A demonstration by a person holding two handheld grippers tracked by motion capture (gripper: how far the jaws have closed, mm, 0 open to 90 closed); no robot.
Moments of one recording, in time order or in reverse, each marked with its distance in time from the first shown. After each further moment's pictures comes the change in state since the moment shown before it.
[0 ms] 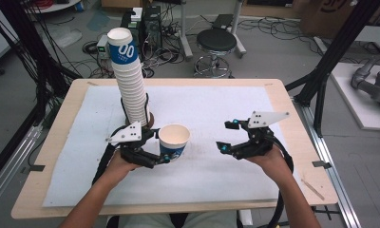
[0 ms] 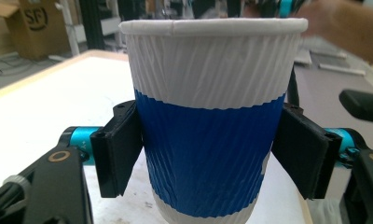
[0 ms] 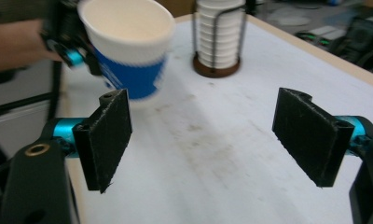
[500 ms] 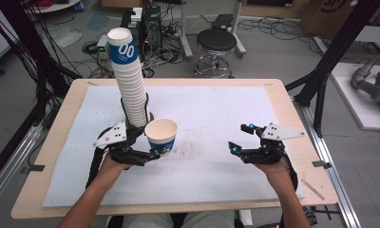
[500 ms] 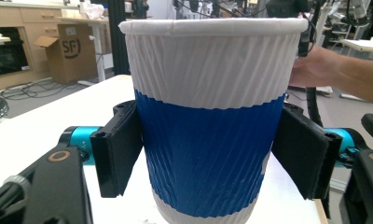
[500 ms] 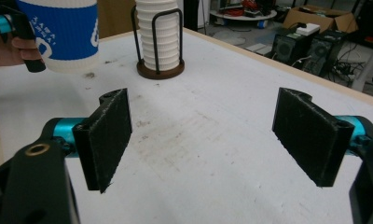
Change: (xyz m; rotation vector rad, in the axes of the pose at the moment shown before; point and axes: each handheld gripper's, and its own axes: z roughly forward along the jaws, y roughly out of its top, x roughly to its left) left arm 0.004 -0.009 -0.025 -0.107 0.078 0.001; right arm -0.004 -0.048 -0.015 -0.119 -0.205 0.051
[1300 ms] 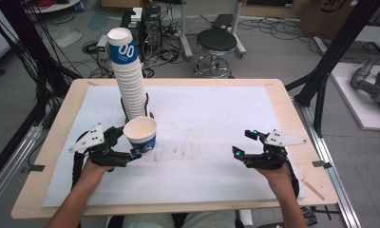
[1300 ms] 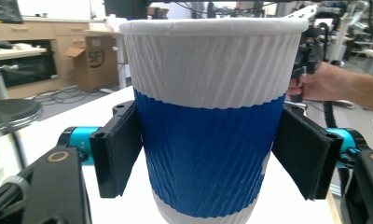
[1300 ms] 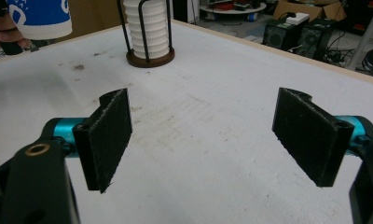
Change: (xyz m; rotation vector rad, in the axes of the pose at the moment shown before) left arm 0.009 -0.009 -0.052 -0.047 0.083 0.001; right arm -0.001 -0.022 -0.006 0.010 -0.037 0.045
